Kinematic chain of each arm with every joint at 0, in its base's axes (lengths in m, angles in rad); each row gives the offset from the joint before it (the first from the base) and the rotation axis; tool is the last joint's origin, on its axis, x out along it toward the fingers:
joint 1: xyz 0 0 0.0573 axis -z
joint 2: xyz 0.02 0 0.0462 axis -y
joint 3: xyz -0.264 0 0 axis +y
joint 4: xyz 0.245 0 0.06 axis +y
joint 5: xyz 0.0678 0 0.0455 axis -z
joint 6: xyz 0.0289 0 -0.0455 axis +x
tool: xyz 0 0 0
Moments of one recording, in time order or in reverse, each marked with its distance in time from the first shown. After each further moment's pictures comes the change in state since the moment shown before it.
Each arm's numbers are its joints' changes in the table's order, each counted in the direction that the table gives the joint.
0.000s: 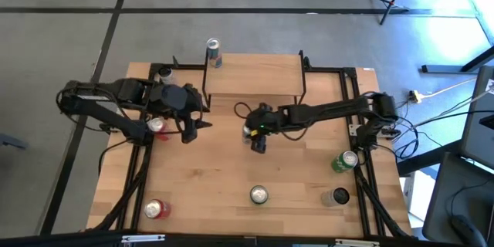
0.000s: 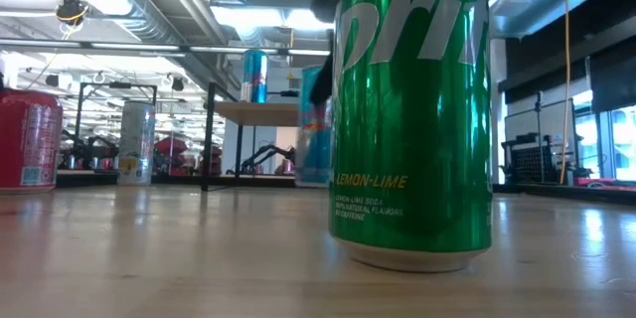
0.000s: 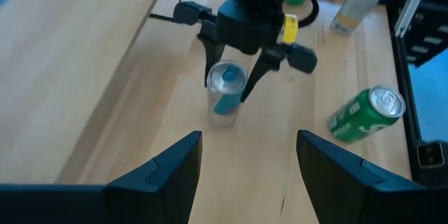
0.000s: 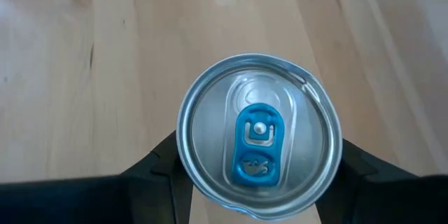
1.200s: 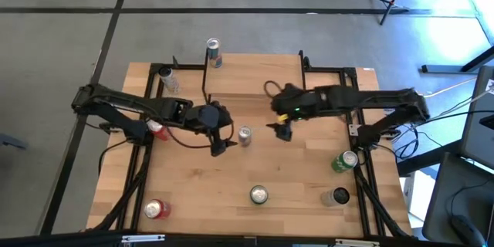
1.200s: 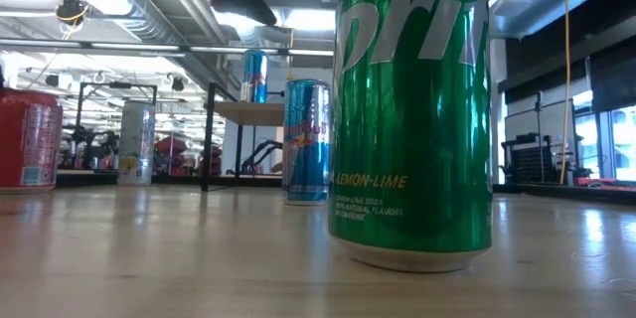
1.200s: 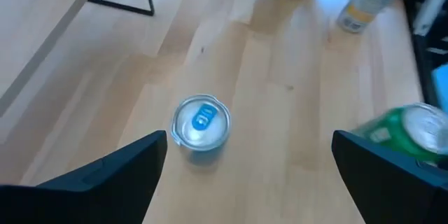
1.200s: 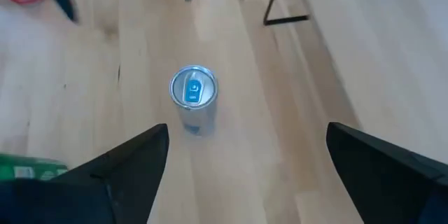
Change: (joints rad) left arm 0.012 -0.225 0.165 -0.386 0.009 -0.016; right arm -0.002 0.351 -0.147 0.423 0.063 -0.025
